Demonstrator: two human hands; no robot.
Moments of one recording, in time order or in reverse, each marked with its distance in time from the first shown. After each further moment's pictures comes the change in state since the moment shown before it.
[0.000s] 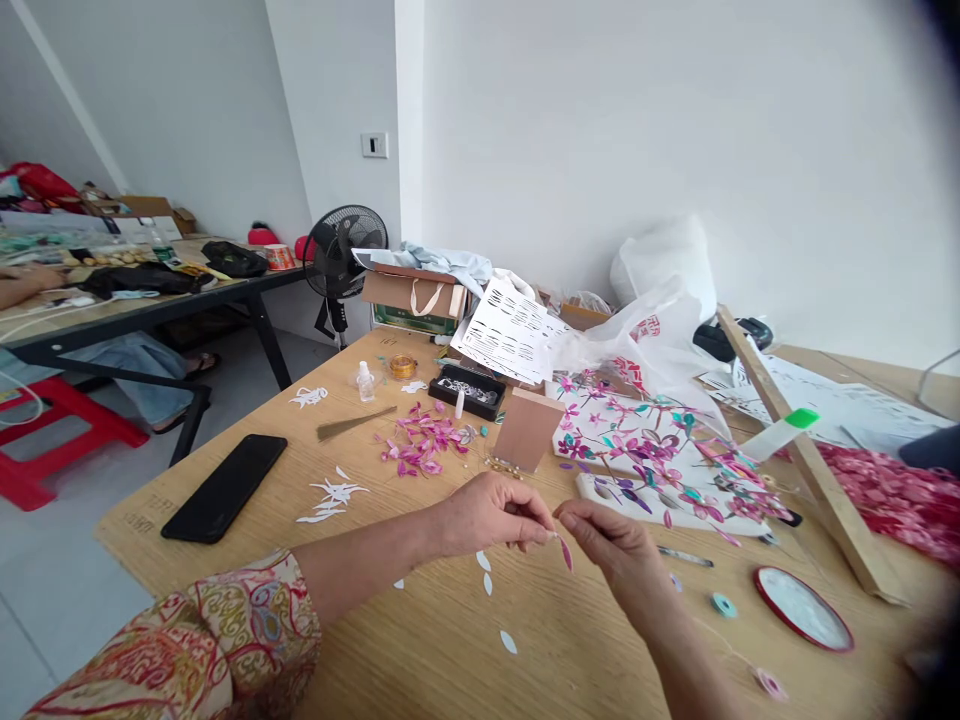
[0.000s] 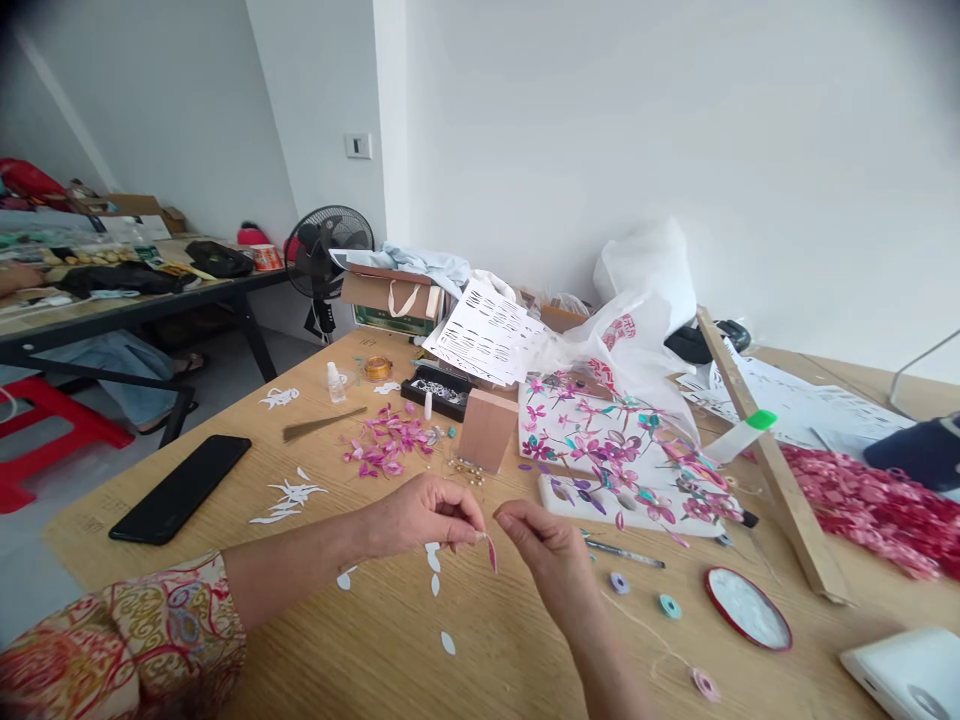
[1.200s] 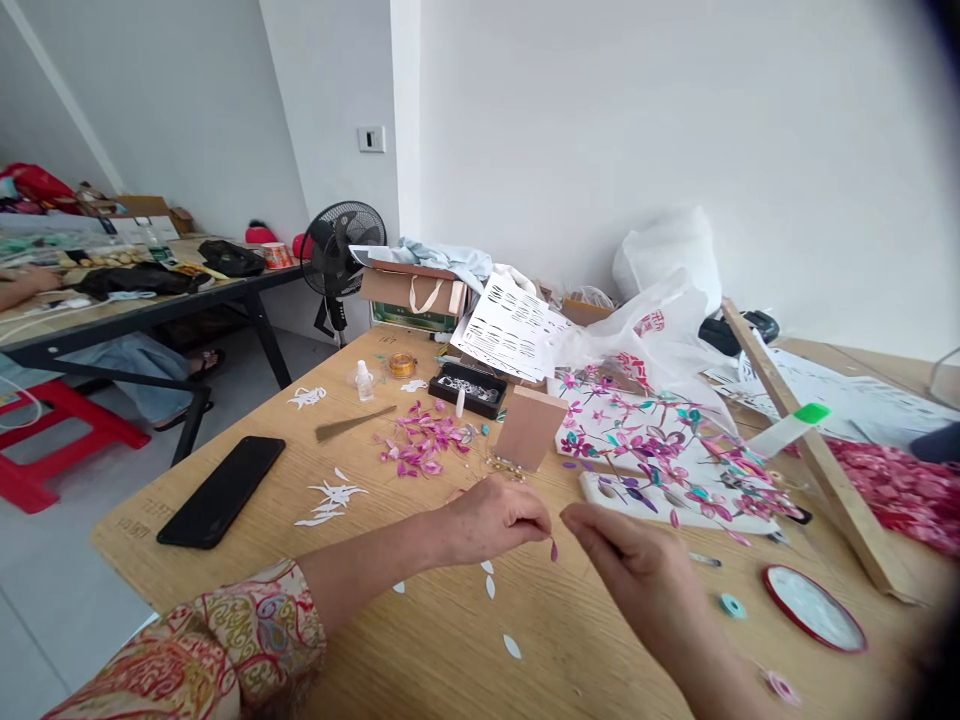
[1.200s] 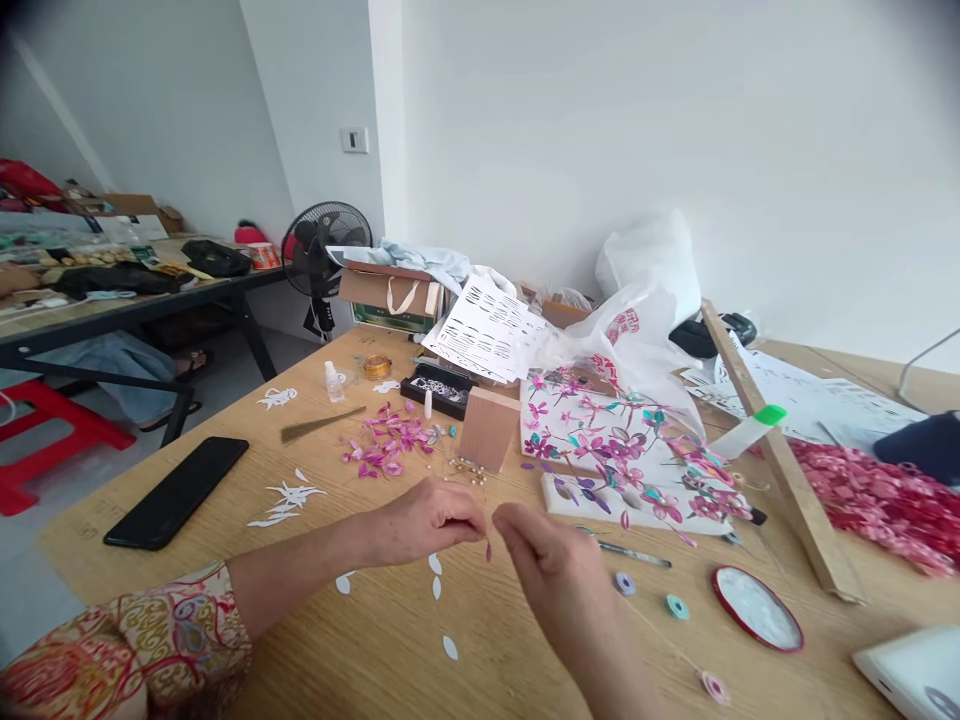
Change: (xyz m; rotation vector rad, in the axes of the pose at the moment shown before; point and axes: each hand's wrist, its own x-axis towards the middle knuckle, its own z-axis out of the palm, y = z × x) left_hand 0.006 -0.007 -0.005 0.598 -0.023 0.327; right_hand -0.010 -0.023 -0.007 -0.449 0.021 -0.200
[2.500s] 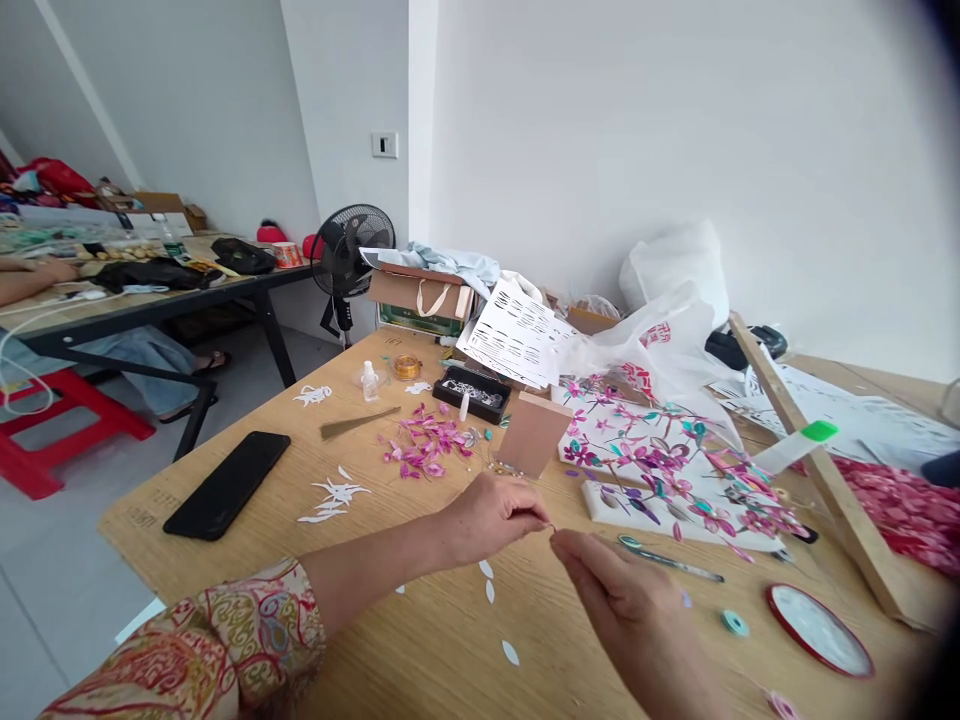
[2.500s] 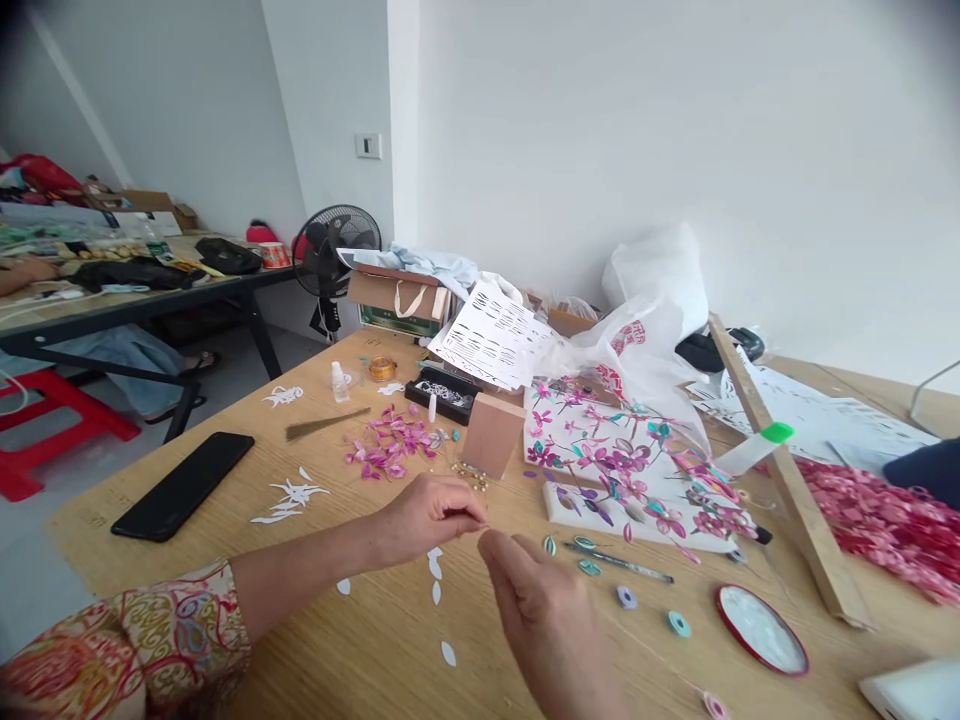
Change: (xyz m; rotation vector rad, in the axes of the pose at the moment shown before) left_hand 0.000 -0.002 0.003 -0.084 0.168 -0.054; right_hand -0.011 -0.016 0.007 -0.071 -0.011 -0.115
